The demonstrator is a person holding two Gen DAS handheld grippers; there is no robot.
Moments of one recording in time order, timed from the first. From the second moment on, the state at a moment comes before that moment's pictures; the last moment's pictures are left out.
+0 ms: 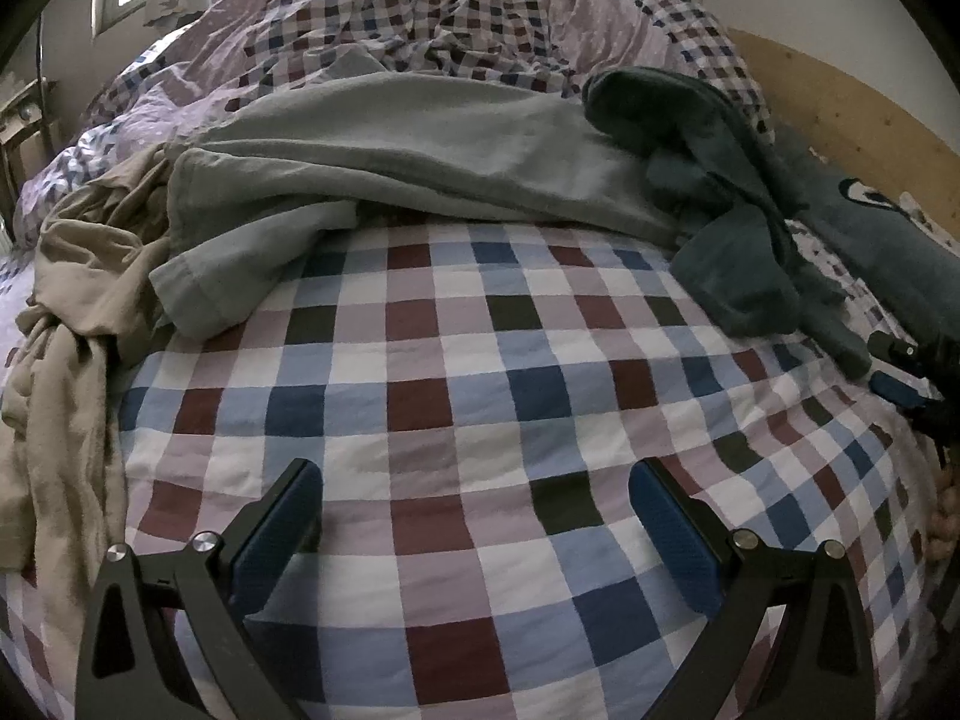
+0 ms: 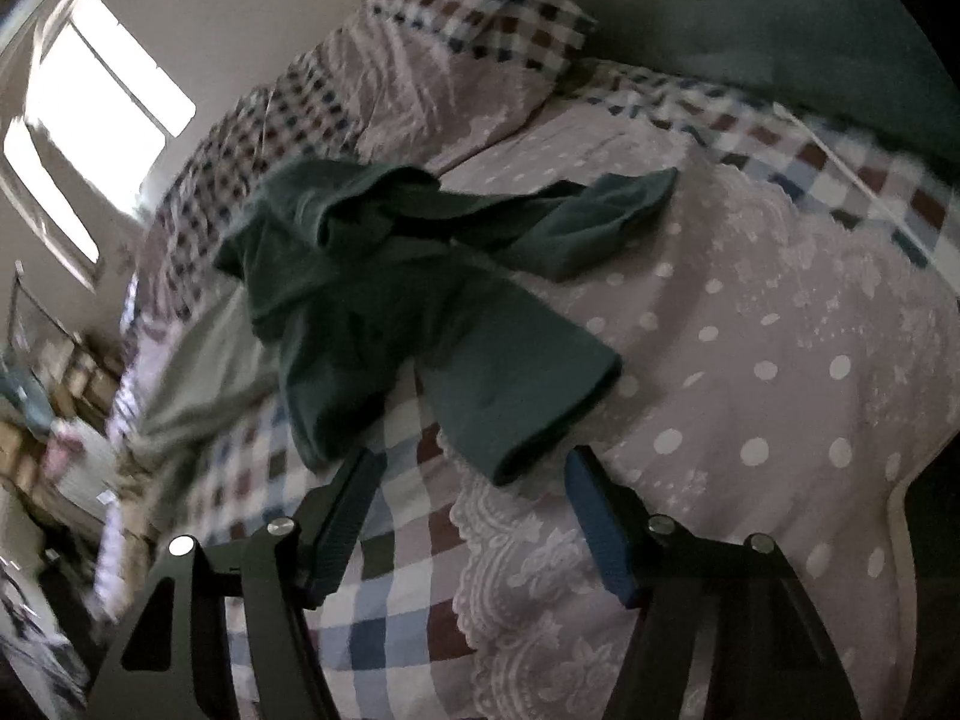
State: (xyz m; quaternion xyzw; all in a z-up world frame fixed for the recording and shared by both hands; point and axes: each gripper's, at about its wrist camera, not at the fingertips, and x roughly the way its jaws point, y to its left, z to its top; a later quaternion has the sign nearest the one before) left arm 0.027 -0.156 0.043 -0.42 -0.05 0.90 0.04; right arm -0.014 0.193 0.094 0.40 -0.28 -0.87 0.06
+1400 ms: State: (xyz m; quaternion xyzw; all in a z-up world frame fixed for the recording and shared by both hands) left arm 0.039 -0.075 0.074 -0.35 -0.05 0.92 0.16; right arm -0.010 0.199 0.126 0.38 -0.29 -0.87 0.08
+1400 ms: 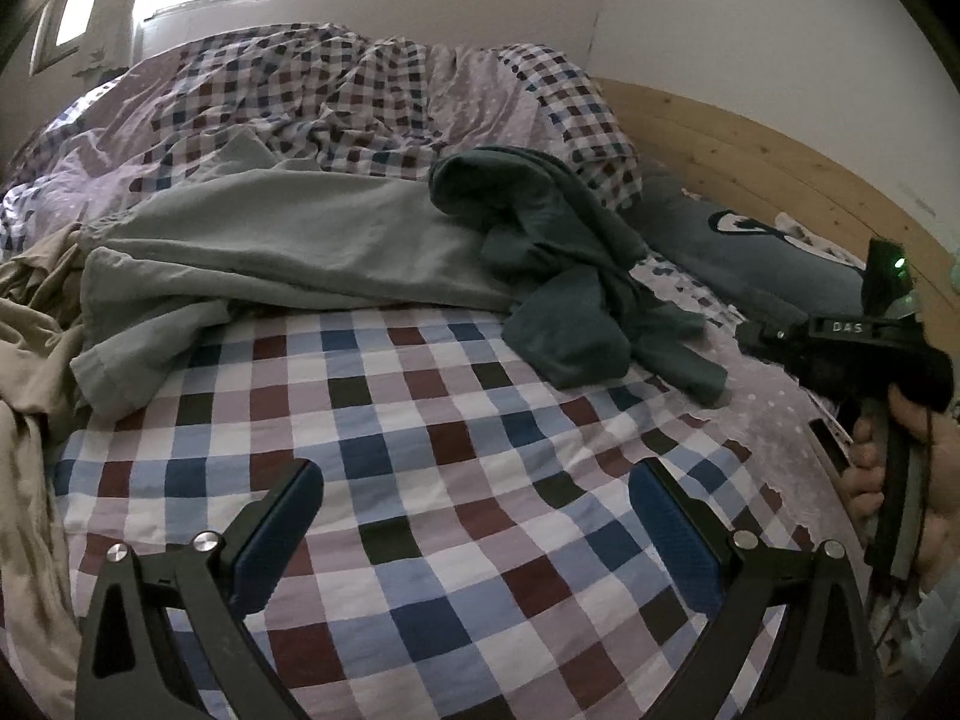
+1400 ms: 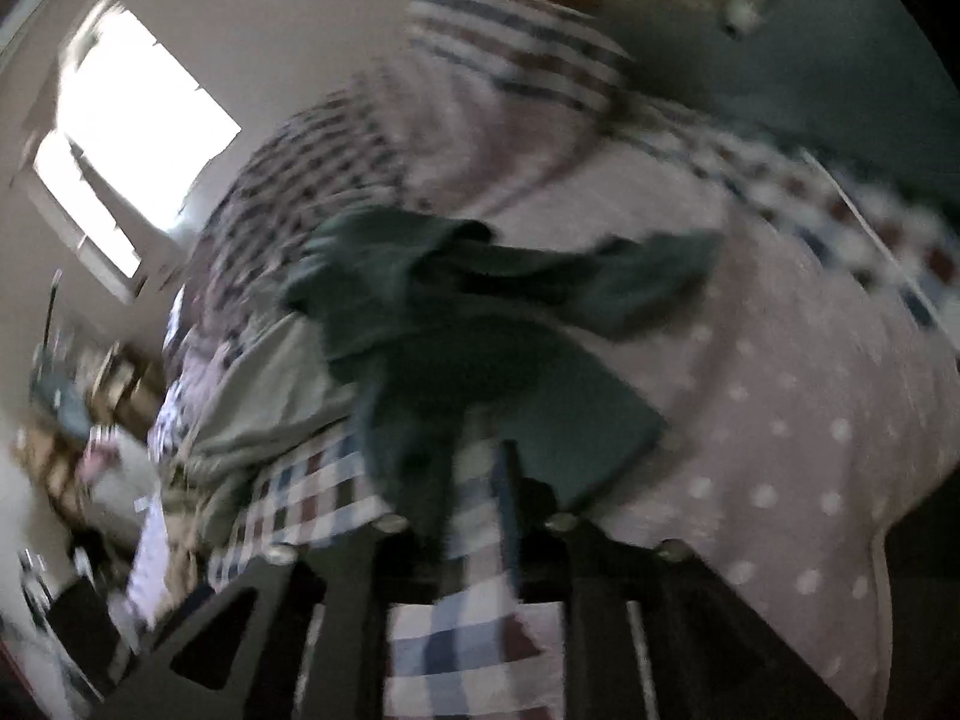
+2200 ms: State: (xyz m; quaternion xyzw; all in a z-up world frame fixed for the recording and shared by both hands) left arm 0.046 -0.086 0.076 -0.33 -0.07 0.92 0.19; right arm -0.048 0.205 0.082 0.42 -0.28 -0.86 -0.03
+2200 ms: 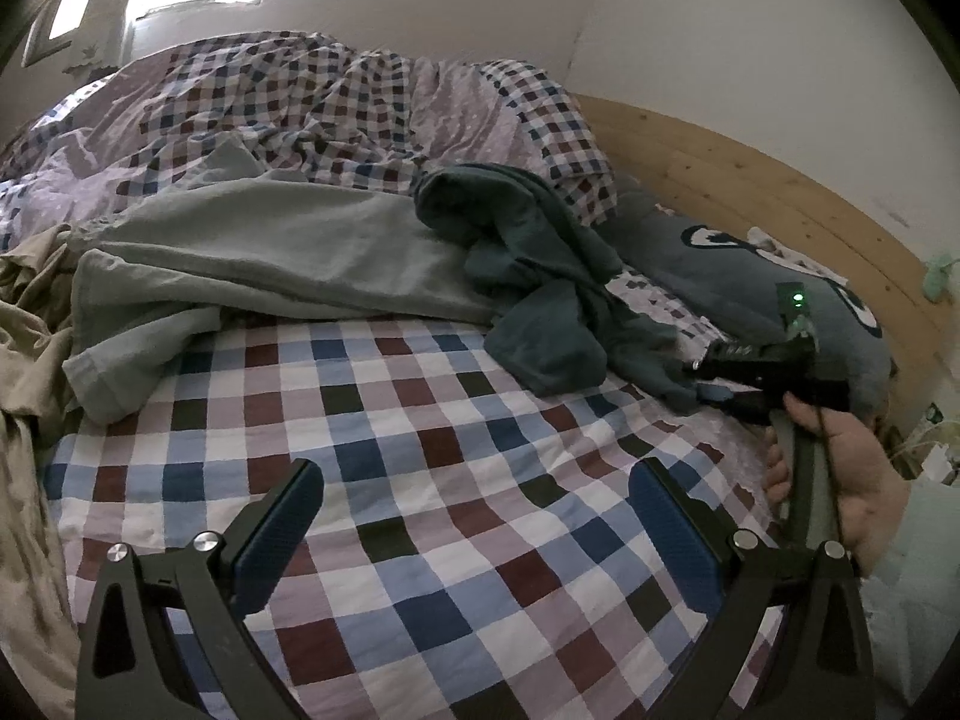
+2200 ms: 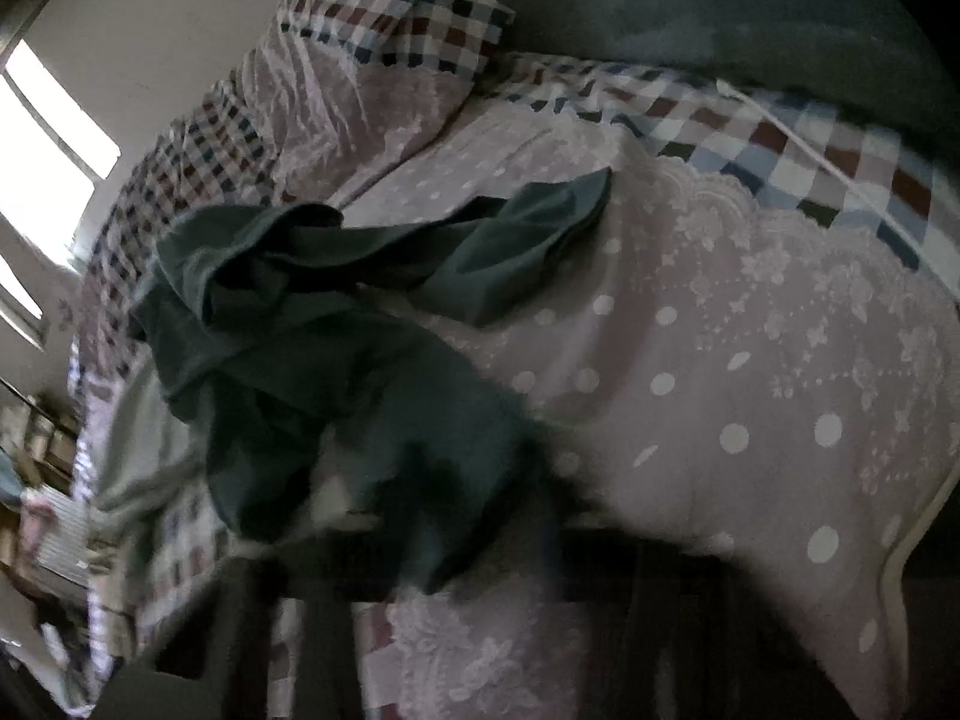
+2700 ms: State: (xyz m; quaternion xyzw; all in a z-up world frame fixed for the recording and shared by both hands) left arm 0.035 -0.118 0.078 -0.33 -0.23 0.88 0.24; right arm 0.008 0.067 0.166 0.33 -0.07 -0.91 0.24
